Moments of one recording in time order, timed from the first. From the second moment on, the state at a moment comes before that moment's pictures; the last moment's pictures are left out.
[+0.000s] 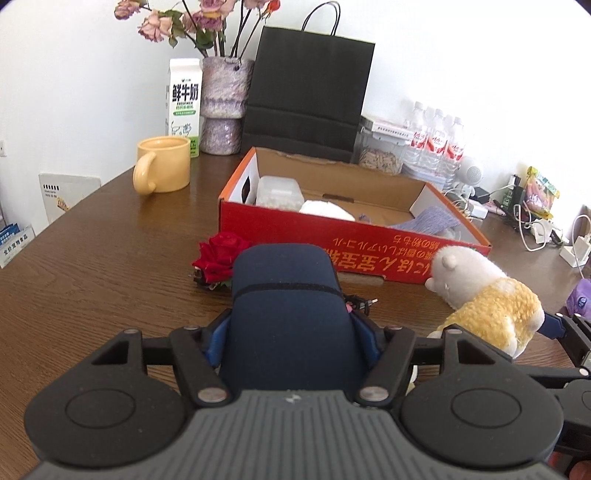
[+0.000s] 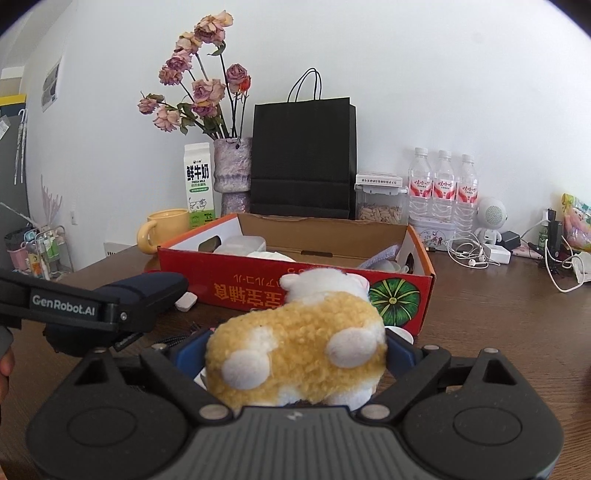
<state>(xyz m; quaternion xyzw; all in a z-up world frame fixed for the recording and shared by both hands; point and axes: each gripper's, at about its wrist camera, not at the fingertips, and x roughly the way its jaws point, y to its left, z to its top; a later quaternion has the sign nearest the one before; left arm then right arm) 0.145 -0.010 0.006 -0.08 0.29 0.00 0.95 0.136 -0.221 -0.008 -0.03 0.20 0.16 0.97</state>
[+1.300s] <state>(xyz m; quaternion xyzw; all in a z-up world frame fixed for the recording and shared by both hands) 0.258 -0.027 0.050 -0.02 0.23 -0.03 0.97 0.242 -0.196 0.033 -0.05 0.14 0.15 0.98</state>
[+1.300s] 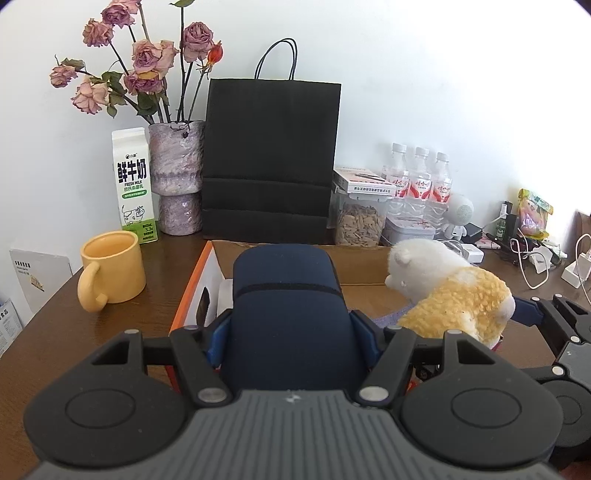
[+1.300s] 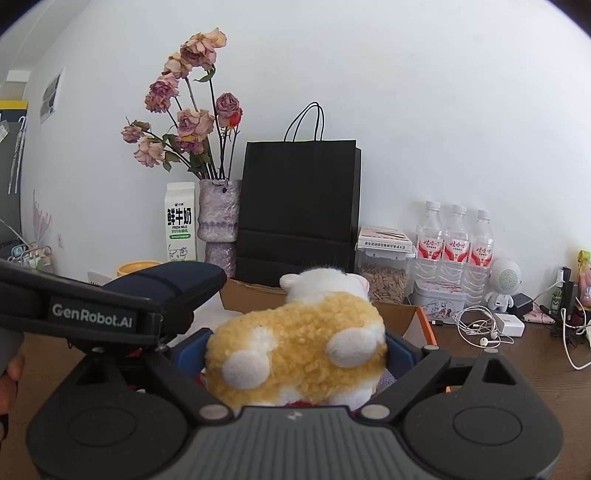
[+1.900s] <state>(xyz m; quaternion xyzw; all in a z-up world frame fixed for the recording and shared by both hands) 0.338 -0.032 0.023 -0.02 0.24 -0.03 0.97 0.327 -0.195 0.007 -0.03 0.17 0.15 0.97</state>
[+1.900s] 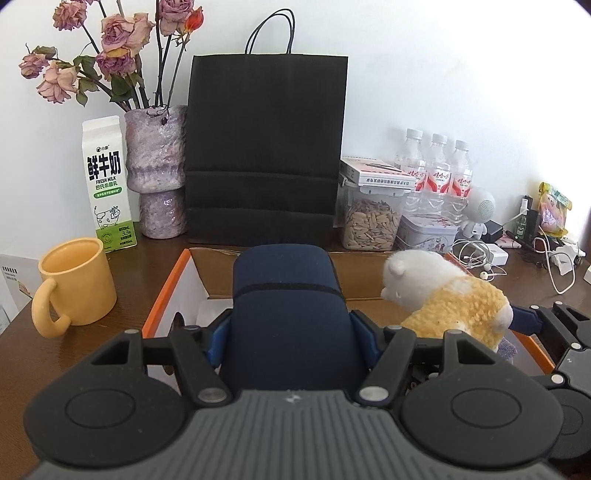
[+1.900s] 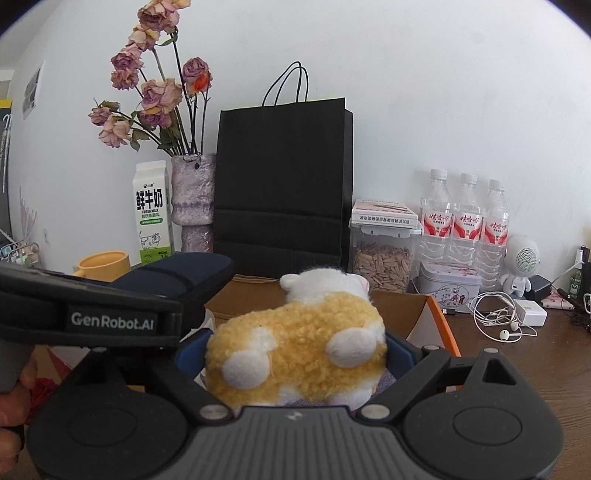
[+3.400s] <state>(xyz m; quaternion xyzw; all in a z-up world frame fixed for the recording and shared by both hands) 0.234 -0.012 0.044 -0.02 0.22 0.02 0.97 0.237 -0.196 0.019 -0.03 0.19 0.14 0.97</state>
